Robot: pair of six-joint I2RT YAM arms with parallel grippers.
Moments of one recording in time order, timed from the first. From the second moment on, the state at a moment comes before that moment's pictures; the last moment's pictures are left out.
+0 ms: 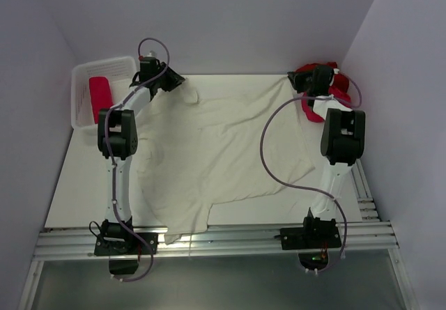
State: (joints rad) left arm -0.13 2.37 1.93 -0.04 0.32 -0.84; right arm -0.13 2.07 1.42 0.27 -0.20 1.29
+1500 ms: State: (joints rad) left arm -0.35 1.10 0.85 -0.71 0.24 -0.84; right arm -0.13 1.28 0.75 -0.71 -0.07 0.71
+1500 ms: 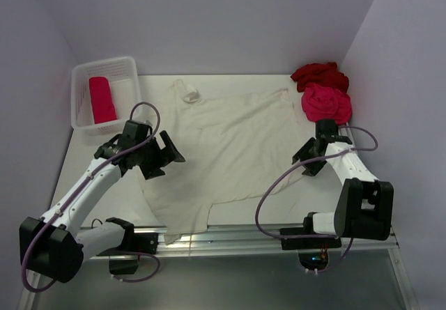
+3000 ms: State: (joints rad) left arm -0.18 1.73 1.03 -0.74 0.24 -0.72; right arm -0.15 1.46 0.92 -0.72 0.04 0.74
